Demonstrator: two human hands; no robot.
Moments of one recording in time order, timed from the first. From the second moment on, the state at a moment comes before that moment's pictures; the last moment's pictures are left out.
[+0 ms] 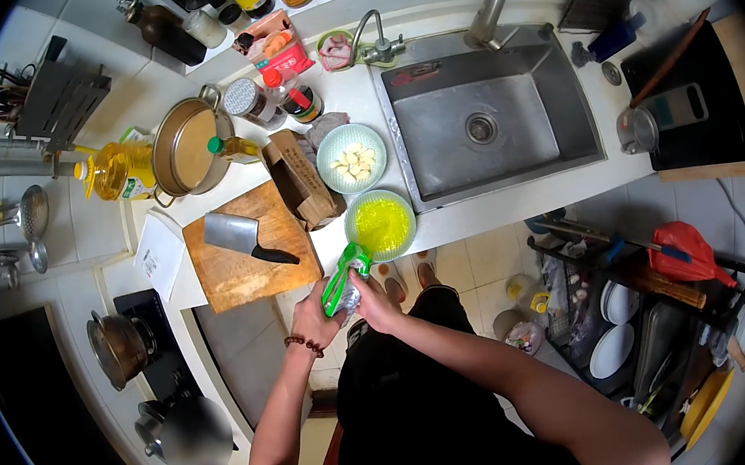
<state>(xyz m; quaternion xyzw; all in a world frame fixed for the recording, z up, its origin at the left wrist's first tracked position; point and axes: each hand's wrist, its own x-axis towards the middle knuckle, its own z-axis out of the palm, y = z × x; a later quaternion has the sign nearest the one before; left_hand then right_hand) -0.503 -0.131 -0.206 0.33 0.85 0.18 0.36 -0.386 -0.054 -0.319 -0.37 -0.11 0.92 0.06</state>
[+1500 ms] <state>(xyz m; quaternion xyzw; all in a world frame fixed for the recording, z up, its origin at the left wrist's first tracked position) -0.513 -0.077 -0.128 0.37 0.85 0.05 0.37 -0.397 -0.038 -0.264 -0.30 -0.01 0.95 0.04</state>
